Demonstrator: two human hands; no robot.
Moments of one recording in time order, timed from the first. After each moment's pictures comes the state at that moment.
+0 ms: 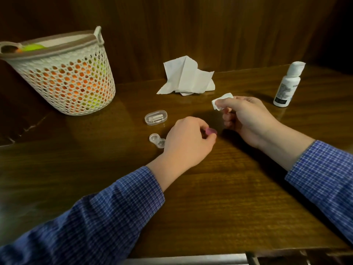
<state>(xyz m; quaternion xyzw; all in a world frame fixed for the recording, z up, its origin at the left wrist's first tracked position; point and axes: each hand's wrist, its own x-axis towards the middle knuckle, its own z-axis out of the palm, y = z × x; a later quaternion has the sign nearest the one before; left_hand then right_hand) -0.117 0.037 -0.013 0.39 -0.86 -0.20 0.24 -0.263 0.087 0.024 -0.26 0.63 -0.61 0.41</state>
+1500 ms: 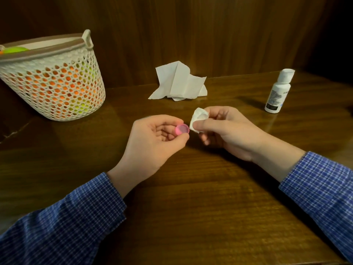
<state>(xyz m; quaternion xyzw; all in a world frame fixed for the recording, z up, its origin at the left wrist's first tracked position) -0.063 0.032 0.007 0.28 -0.78 -0.41 0.39 -0.257 0.096 0.018 -0.46 0.54 -0.52 0.48</state>
